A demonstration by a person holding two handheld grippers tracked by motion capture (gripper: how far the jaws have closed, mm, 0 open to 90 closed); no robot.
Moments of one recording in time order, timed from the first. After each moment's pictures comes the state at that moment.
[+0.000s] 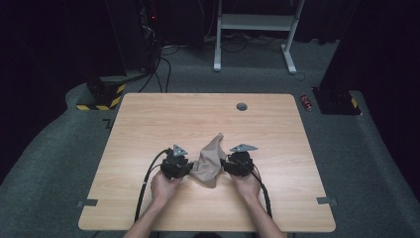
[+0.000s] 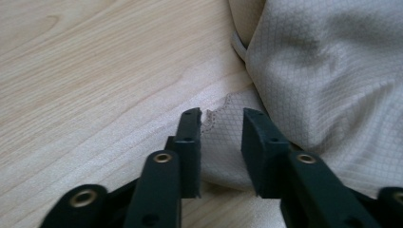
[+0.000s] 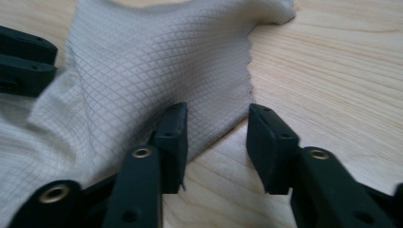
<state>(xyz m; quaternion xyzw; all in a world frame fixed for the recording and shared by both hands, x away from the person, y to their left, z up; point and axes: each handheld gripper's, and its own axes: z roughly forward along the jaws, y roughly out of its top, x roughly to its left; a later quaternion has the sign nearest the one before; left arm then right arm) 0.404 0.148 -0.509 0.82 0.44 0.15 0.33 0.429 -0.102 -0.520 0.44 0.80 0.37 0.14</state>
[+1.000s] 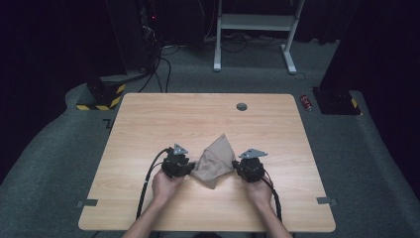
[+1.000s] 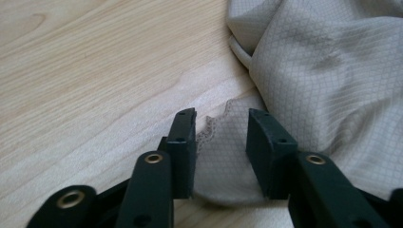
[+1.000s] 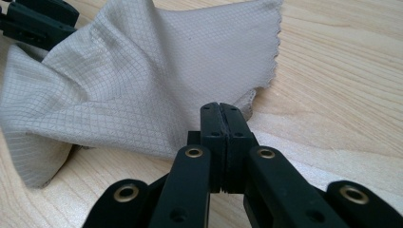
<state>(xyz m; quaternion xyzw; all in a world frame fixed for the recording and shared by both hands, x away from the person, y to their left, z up) 0.411 0.146 -0.513 0.82 0.45 0.14 0.34 0.406 -0.135 -0.508 0.41 0.82 0.37 0.15</state>
